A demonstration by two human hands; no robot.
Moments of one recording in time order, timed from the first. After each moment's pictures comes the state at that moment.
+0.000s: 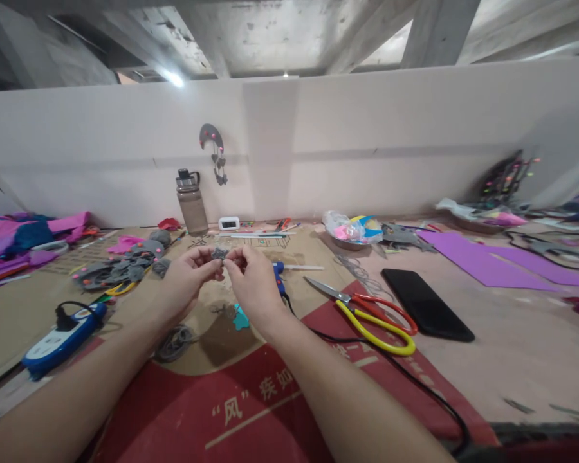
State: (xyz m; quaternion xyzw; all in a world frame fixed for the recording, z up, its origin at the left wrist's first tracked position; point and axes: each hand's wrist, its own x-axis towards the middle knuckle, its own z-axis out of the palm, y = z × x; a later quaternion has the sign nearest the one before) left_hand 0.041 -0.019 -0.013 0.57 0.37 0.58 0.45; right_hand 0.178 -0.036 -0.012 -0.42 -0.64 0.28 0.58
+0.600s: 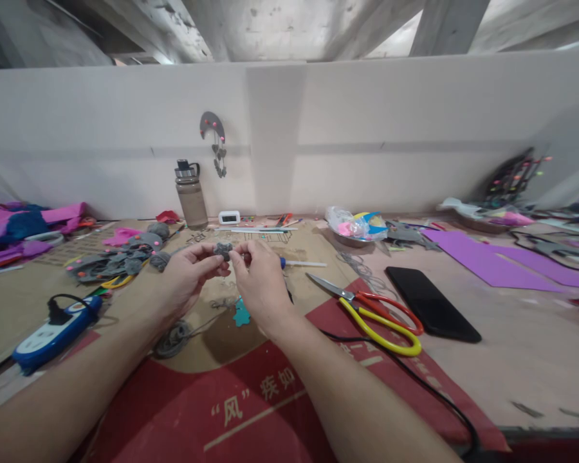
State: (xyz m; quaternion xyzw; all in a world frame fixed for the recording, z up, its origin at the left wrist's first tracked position) left_hand 0.045 -0.028 -0.008 0.56 0.34 0.56 0.51; right_hand 0.183 -0.044 -0.005 -0.47 -0.67 0.18 0.55
